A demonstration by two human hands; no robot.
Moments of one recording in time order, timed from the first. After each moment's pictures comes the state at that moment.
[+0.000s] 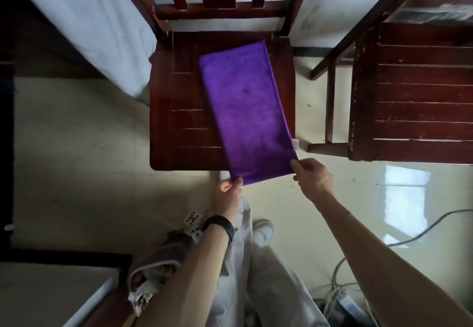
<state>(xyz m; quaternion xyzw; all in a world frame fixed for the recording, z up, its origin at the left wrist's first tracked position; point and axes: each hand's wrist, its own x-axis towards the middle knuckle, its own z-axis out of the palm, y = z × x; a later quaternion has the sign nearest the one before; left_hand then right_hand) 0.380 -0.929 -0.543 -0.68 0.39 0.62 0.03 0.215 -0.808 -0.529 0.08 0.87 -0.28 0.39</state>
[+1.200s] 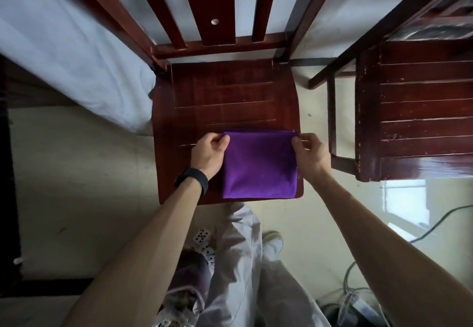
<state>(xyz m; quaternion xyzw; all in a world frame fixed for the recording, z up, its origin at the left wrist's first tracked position) 0.287 -1.105 -0.527 -0.50 0.72 0.48 0.09 0.152 -0.908 -0.510 0.05 0.89 -0.31 0.33</state>
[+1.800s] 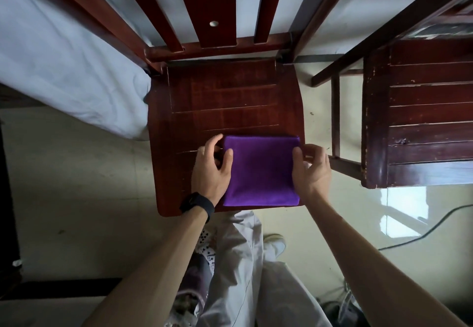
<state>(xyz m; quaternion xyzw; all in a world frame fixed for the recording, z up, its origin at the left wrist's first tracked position) 0.301 -1.086 -0.540 -0.45 0.79 0.41 0.01 0.179 -0.911 -0.529 0.05 0.92 -0.33 0.22</state>
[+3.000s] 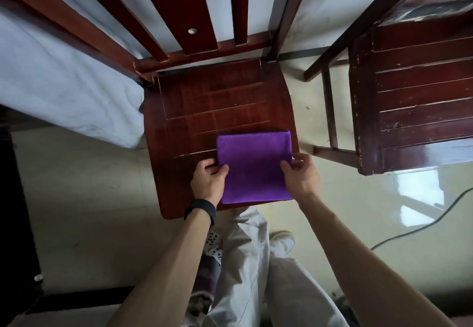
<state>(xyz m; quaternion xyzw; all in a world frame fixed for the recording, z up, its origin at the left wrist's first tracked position) 0.305 -1.068 -0.532 -0.63 0.59 0.50 0.10 0.194 -0.899 -0.529 0.16 0.87 -0.32 0.34</state>
